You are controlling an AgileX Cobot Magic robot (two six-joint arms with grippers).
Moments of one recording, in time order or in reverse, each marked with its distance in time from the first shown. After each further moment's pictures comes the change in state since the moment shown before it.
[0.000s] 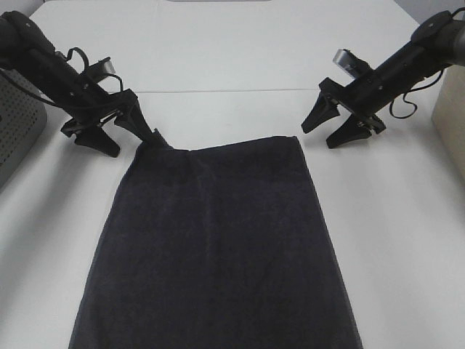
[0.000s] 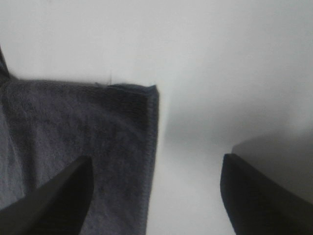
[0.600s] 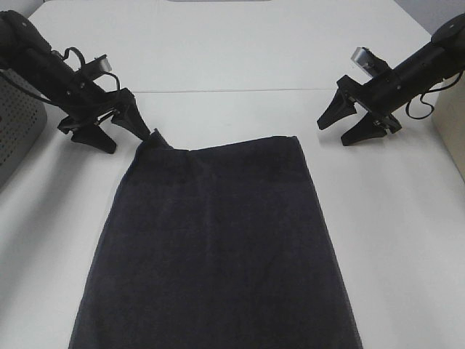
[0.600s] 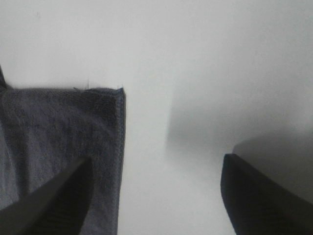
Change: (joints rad) left arm 0.016 -0.002 0.000 0.003 -0.027 0.019; right arm -0.080 -0.001 0.003 0.030 0.001 -0.047
